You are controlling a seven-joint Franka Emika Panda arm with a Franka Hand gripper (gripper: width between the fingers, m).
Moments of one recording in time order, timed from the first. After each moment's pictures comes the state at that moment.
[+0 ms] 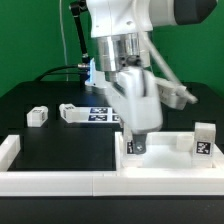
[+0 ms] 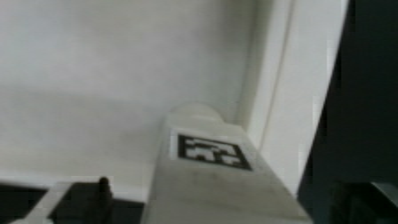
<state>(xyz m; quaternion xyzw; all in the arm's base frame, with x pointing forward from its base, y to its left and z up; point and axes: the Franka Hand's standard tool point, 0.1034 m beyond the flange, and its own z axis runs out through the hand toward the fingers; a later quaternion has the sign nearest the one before) 0.630 0.006 0.065 -0.82 0.57 -0.01 0.07</state>
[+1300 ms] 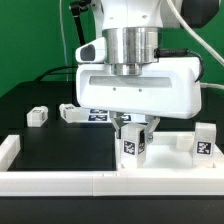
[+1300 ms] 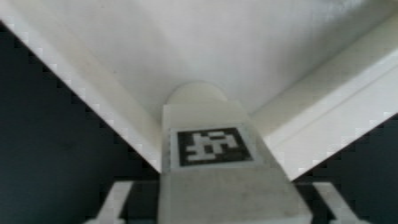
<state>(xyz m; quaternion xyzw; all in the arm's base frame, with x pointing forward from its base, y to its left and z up) 0.625 0.008 0.069 -0.94 0.32 -0.06 0.04</state>
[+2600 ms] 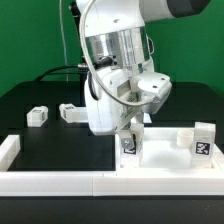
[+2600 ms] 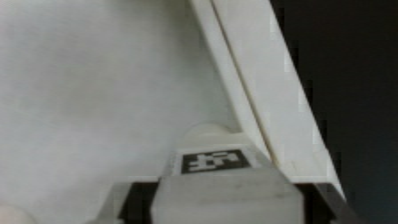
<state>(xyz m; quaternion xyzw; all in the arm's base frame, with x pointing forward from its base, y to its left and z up) 0.626 0.006 0.068 -0.55 0.83 0.05 0.08</state>
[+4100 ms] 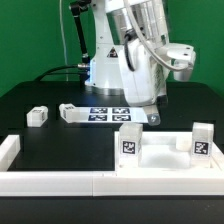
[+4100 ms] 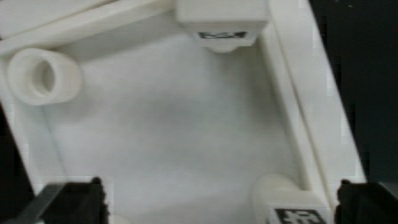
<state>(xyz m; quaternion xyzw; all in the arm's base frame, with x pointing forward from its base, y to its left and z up) 0.582 0.059 0.102 -0.59 0.80 0.08 0.09</state>
